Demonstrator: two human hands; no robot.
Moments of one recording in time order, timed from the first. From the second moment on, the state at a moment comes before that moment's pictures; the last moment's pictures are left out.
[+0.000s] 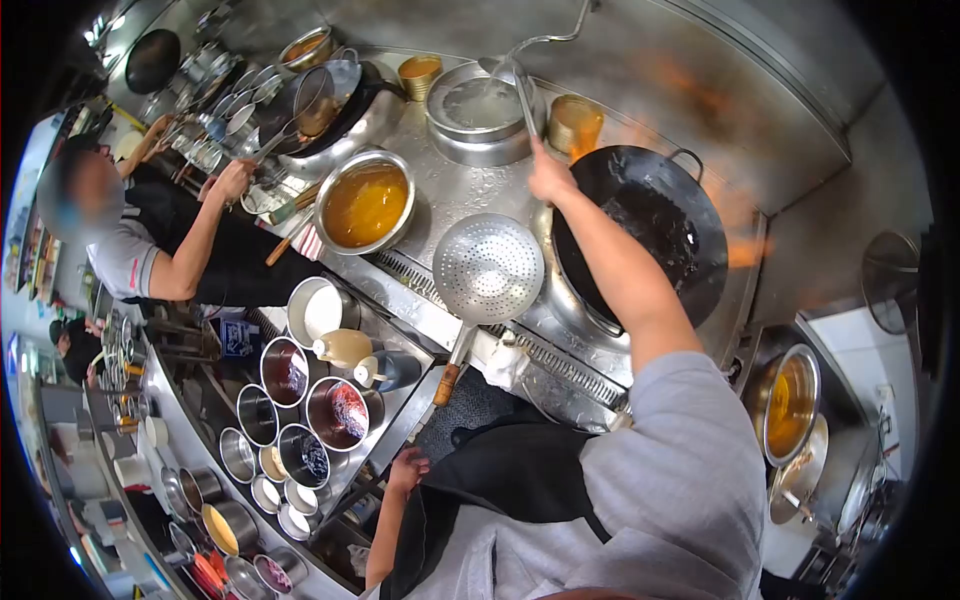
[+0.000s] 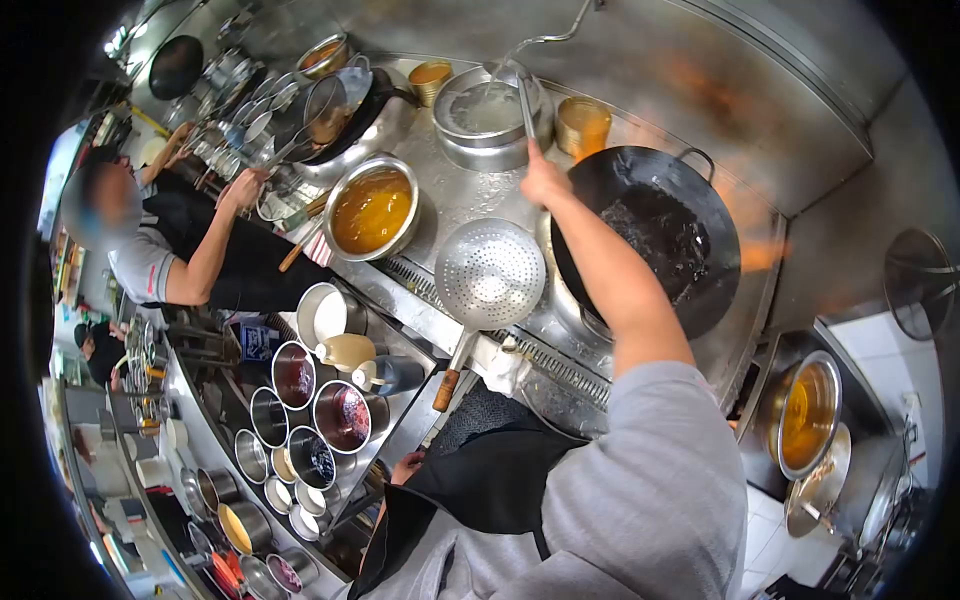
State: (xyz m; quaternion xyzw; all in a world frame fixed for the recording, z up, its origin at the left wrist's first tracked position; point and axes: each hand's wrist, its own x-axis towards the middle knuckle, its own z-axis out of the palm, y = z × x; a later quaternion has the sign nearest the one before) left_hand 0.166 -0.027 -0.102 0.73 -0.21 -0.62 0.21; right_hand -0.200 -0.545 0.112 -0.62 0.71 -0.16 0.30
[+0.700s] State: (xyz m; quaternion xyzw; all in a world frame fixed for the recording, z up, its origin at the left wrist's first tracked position) left_hand 0.238 0.076 -0.200 0.71 -0.32 -0.60 0.14; right_hand -0.241 -0.451 0.185 -0.06 0.11 -0.59 0.80
